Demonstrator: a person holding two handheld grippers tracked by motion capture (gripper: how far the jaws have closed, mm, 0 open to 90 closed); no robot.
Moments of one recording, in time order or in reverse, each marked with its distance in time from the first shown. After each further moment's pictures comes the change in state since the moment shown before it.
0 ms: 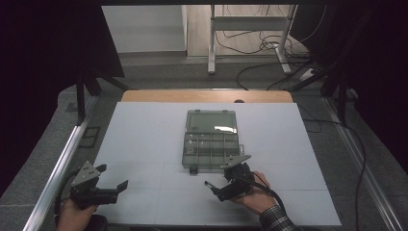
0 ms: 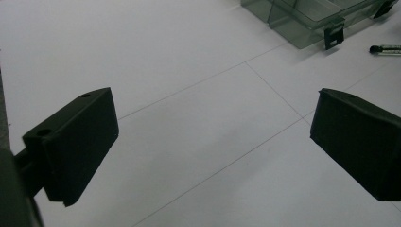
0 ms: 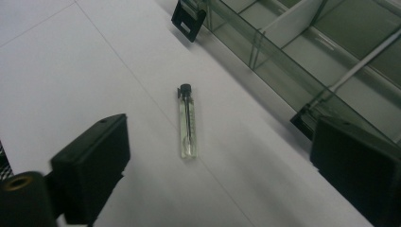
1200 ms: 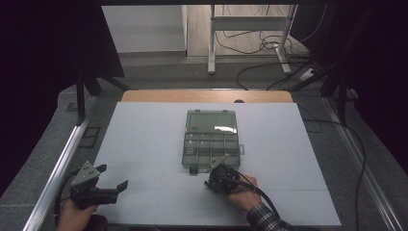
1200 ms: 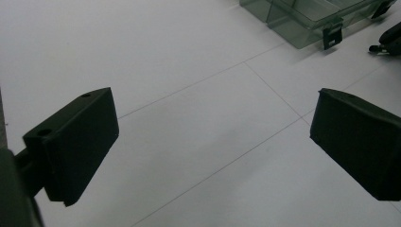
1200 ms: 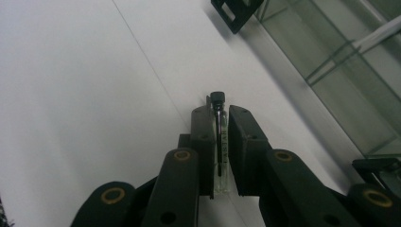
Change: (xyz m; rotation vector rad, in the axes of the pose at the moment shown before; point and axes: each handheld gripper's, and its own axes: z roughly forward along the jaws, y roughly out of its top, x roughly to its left) left arm 0.001 0.000 0.000 0.002 -0.006 0.000; right arm 0.013 0.017 0.035 0.128 0.058 -0.128
